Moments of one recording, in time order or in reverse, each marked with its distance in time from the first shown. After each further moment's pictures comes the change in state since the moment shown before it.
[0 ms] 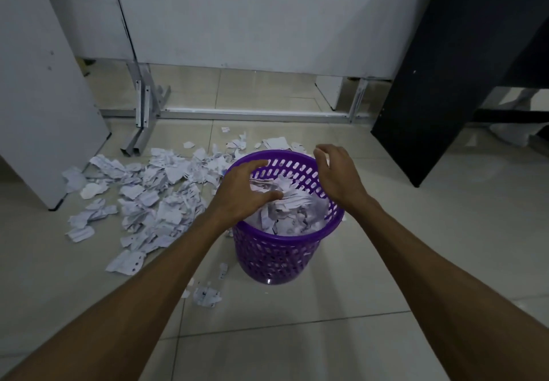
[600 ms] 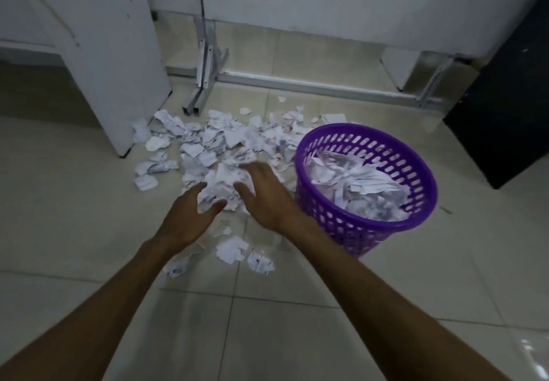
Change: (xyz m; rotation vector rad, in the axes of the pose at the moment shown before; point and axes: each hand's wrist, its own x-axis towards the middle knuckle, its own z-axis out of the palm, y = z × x) left_hand -0.117 -0.177 -0.098 0.027 0.083 -0.364; right_hand -0.086 -0.131 0.181 0.156 -0.502 -0.353
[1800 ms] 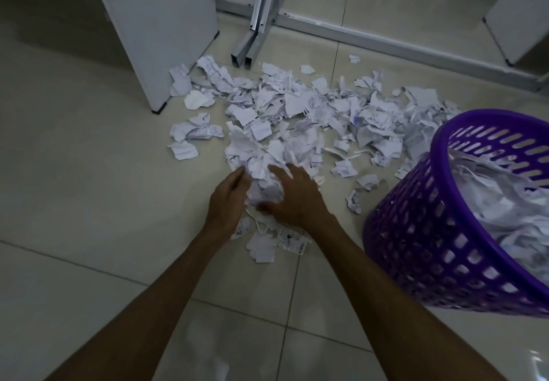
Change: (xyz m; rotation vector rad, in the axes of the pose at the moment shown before) left_hand 0.067 -0.114 0.039 -0.537 0.173 -0.340; right_hand 0.102 0.082 0.153 -0.257 -0.232 0.119
